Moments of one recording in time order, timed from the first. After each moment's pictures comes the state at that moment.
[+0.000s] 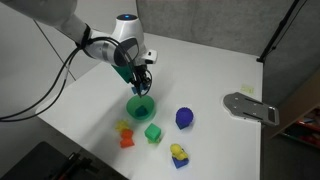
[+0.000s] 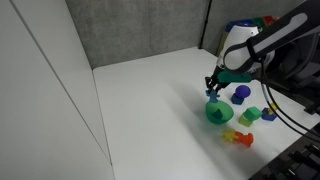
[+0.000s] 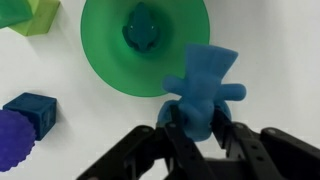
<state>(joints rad) 0.08 0.56 -0.05 -2.00 0.08 2.63 0.44</state>
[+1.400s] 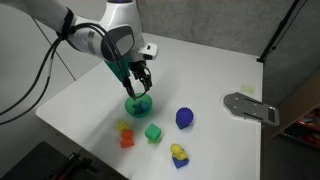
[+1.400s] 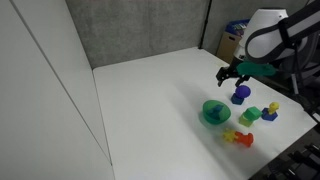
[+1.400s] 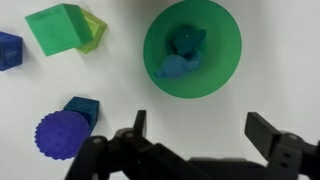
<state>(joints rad) 0.08 0.32 -0.10 -2.20 0.06 2.59 0.43</state>
